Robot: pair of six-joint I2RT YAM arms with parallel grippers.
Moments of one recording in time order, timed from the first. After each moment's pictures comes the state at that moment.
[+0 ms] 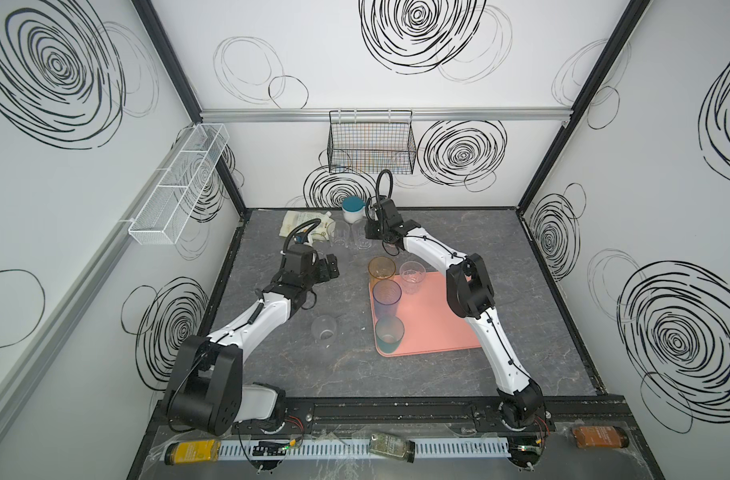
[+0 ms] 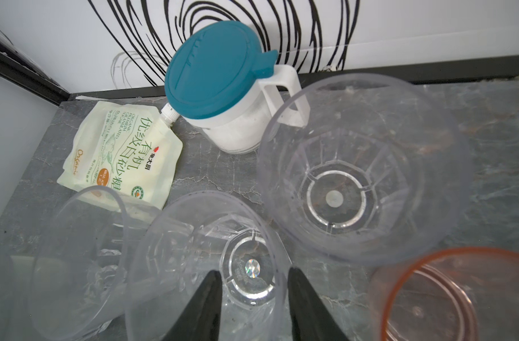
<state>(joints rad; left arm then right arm) -0.22 1.36 0.77 -0.01 -0.03 -0.44 0.55 2.54 2.26 -0.39 0.04 0.47</state>
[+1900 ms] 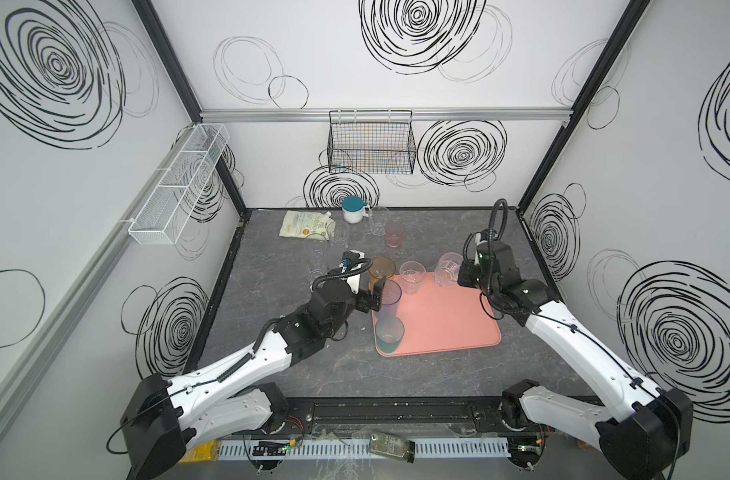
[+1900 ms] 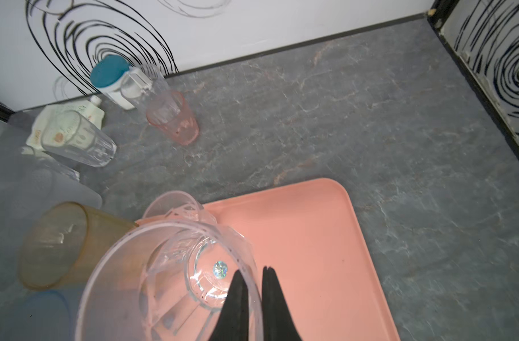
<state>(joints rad) -0.79 1.05 0.72 0.04 -0.32 -0.28 0.41 1.08 0.90 -0.55 0.23 0.48</state>
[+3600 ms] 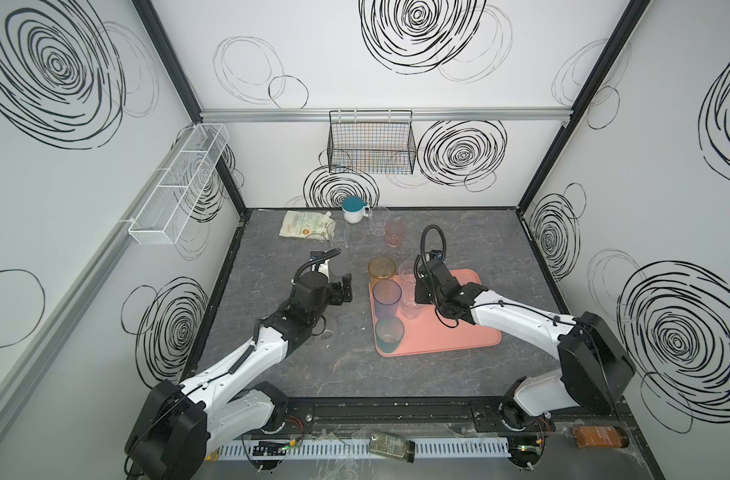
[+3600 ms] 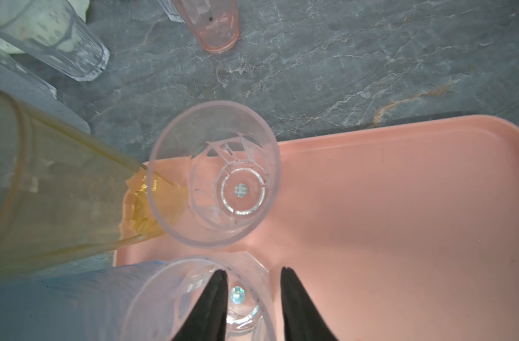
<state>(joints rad) -0.47 1.08 0.60 0.01 -0.23 -0.36 0.68 1.46 0.91 -0.30 0.28 0.63</state>
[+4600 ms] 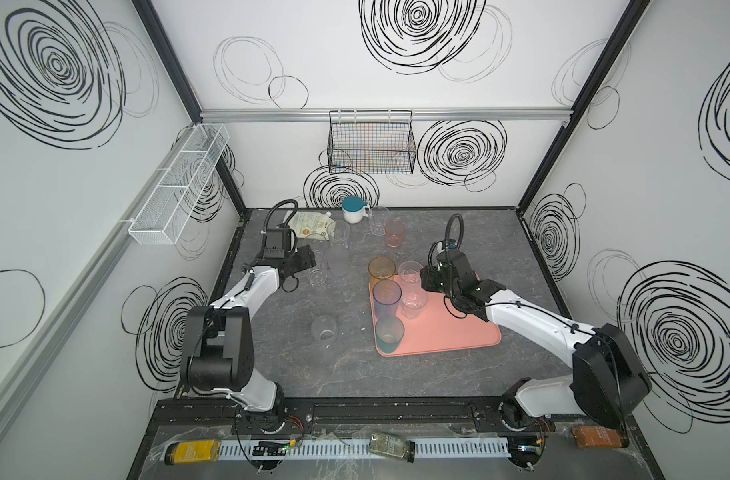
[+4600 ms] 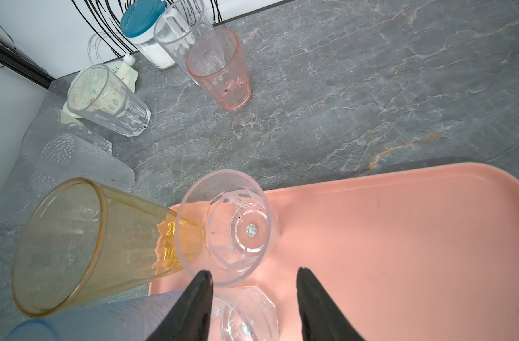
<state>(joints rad) 0.01 1.58 1.00 -0.23 0.14 -0.36 0.55 1.39 0.86 -0.18 0.15 0.60</state>
